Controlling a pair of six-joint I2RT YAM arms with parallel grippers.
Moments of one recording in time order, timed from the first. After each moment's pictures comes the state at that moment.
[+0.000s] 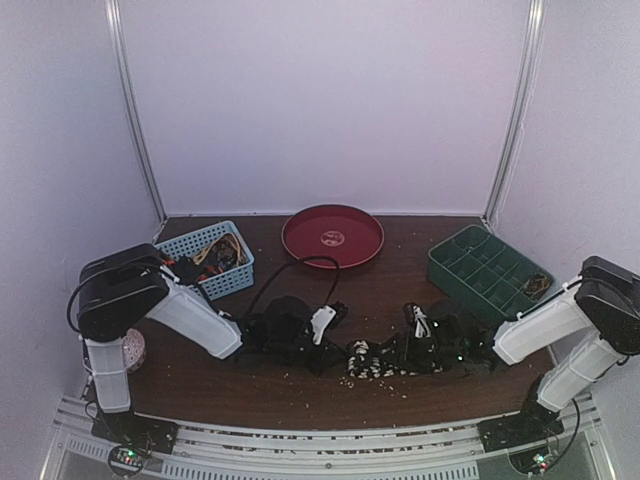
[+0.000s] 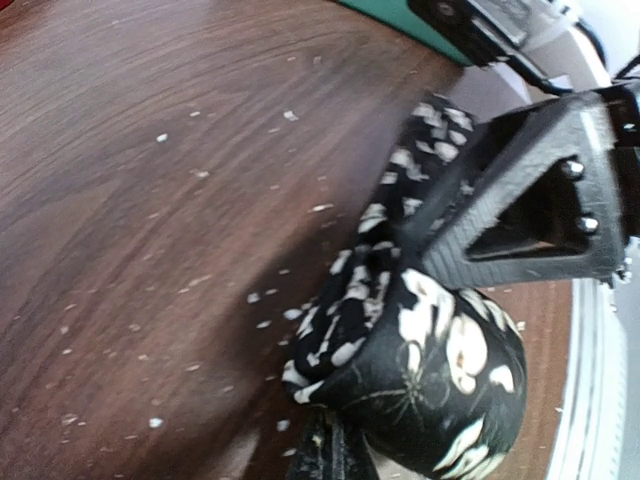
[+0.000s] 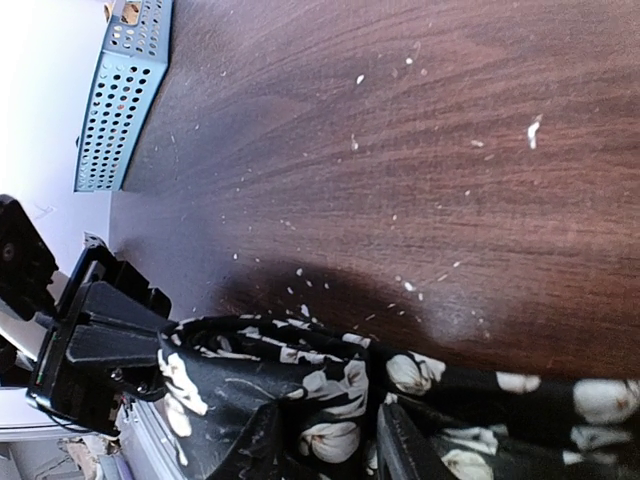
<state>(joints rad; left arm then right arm) -1.07 1.97 0.86 0.54 0.24 -0.40 0.85 1.50 0.35 0.51 -0.18 1.04</state>
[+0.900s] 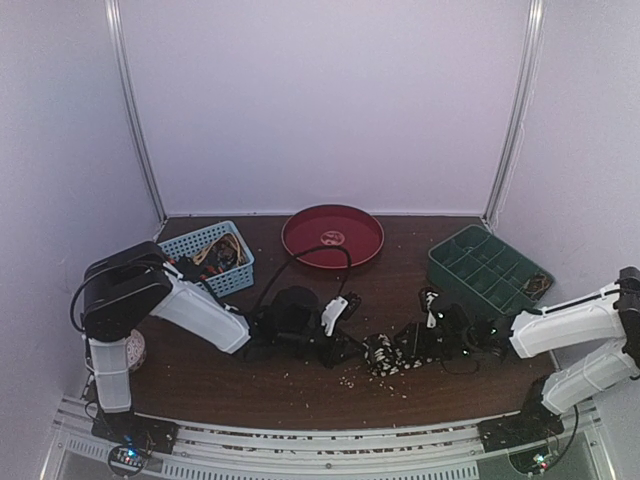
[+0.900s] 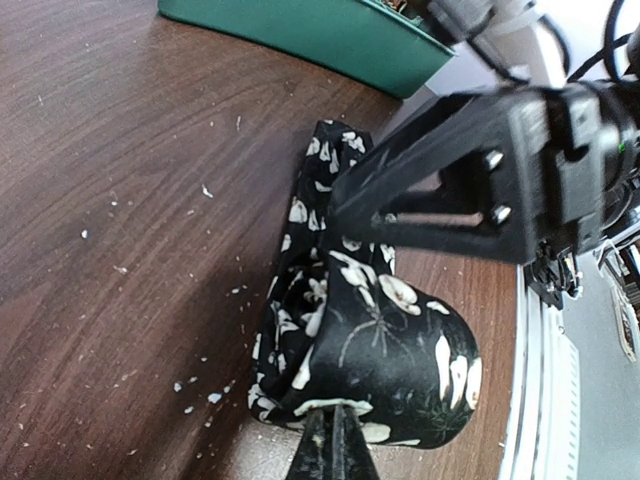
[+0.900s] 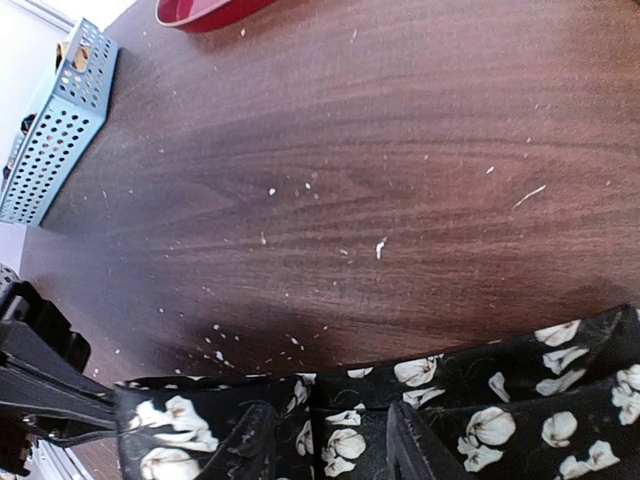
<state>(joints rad) -1.07 1.99 0.94 0.57 0.34 -0.42 0.85 1.31 0.42 0.13 0.11 0.83</state>
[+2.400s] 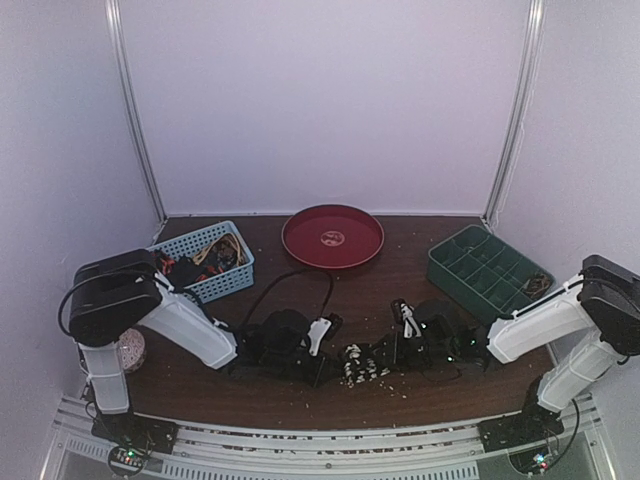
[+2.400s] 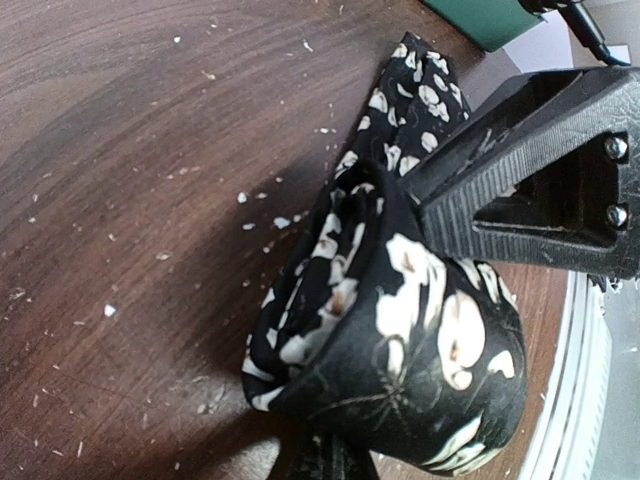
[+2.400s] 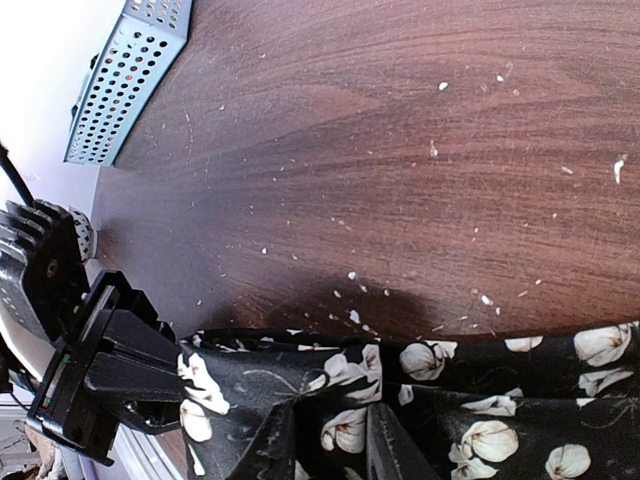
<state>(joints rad) -1.13 1.93 0.80 0.51 0.18 -0.57 0.93 1.51 0.44 0.41 -0.10 0.95</state>
